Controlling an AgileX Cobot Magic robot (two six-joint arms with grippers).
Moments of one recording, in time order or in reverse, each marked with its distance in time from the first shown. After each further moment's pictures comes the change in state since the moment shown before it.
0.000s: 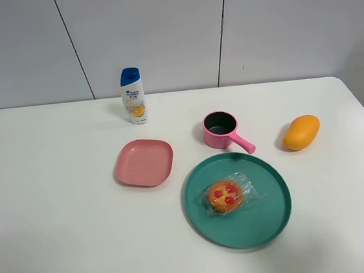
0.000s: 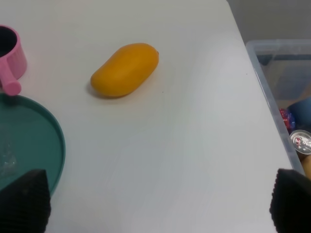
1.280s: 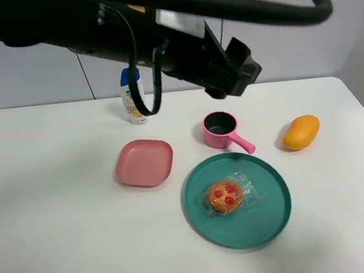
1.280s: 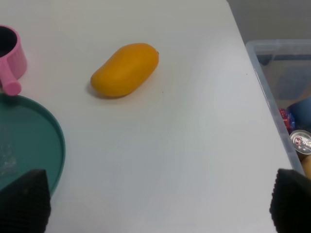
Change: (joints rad) left arm -0.982 0.341 0.000 -0.091 -0.150 0.040; right arm 0.000 0.000 0.000 0.000 0.000 0.000
